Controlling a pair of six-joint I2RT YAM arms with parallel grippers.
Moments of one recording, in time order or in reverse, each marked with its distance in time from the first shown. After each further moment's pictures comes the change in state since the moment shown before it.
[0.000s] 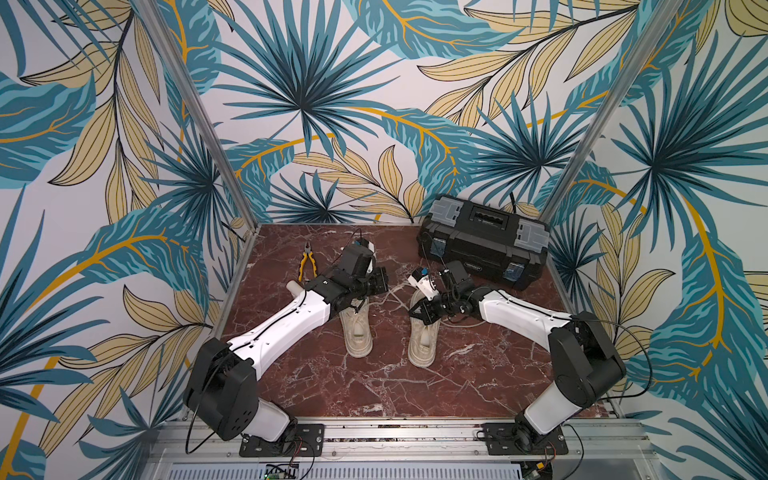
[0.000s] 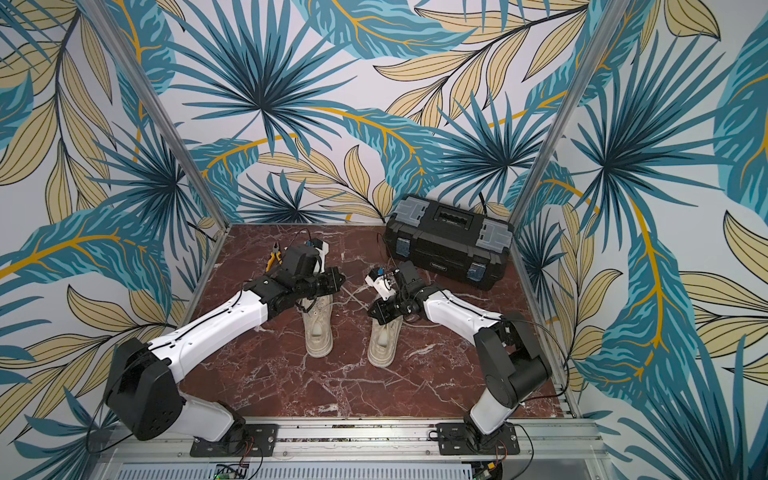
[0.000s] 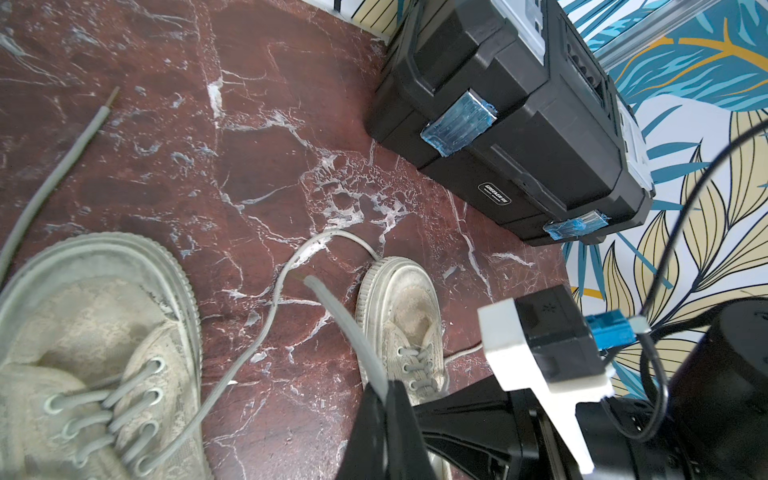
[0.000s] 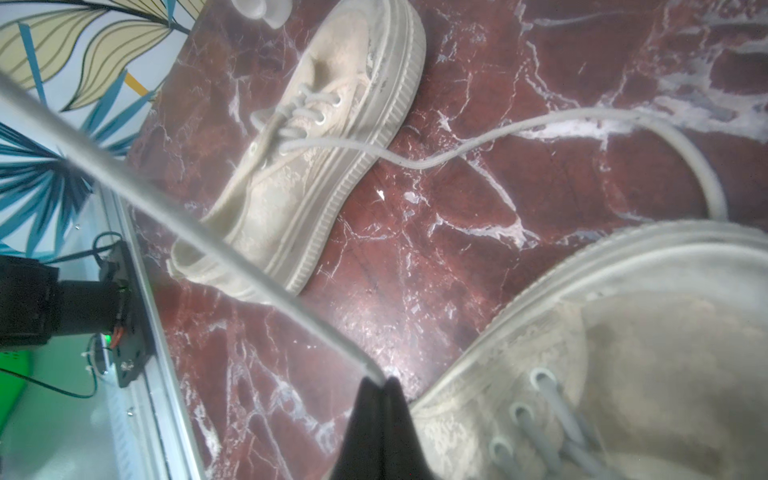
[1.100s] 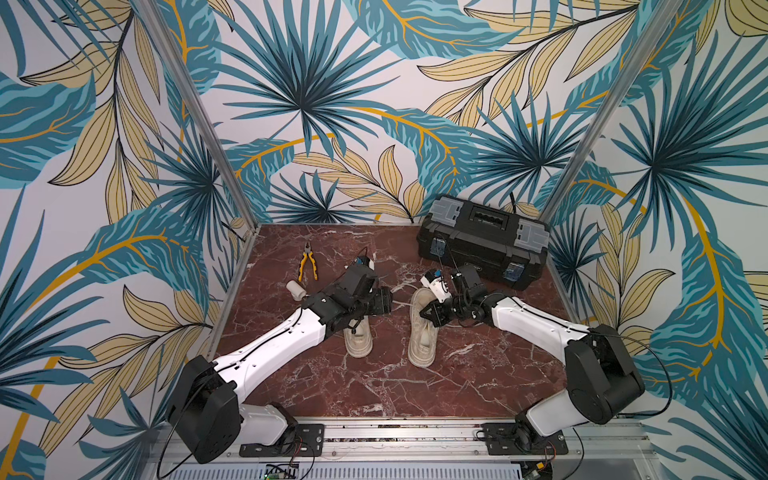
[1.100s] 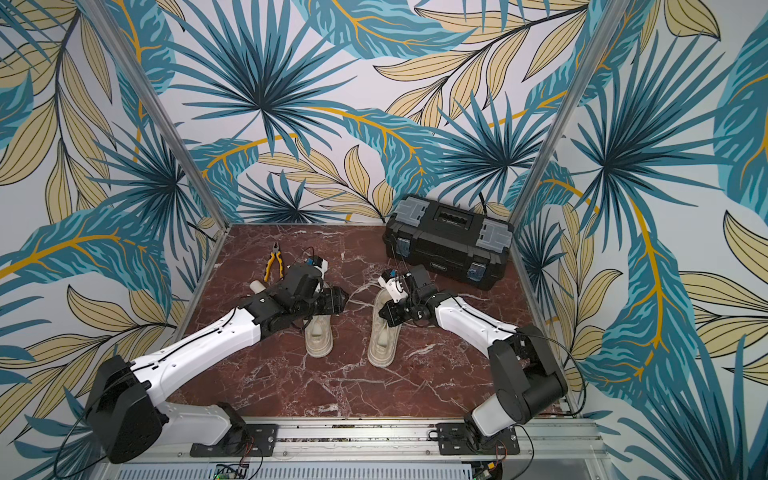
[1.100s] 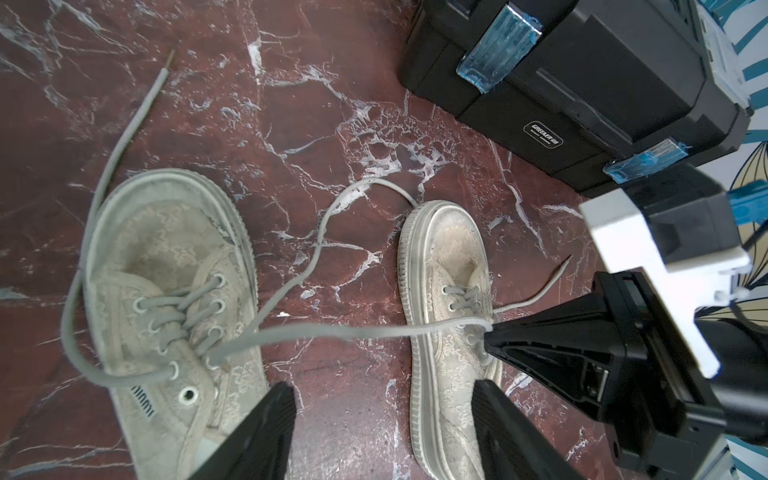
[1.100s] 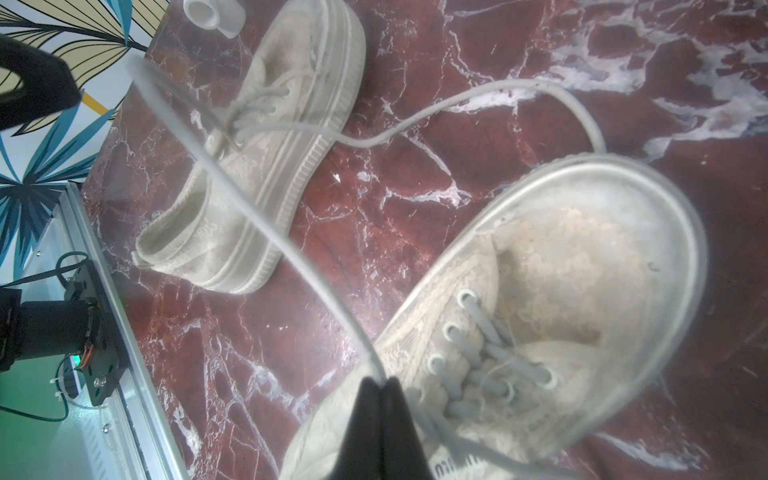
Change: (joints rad) left arm -0.099 -0.114 -0.122 -0.084 -0.134 0.051; right arm -0.047 -0.109 -0.090 -0.008 0.068 0.024
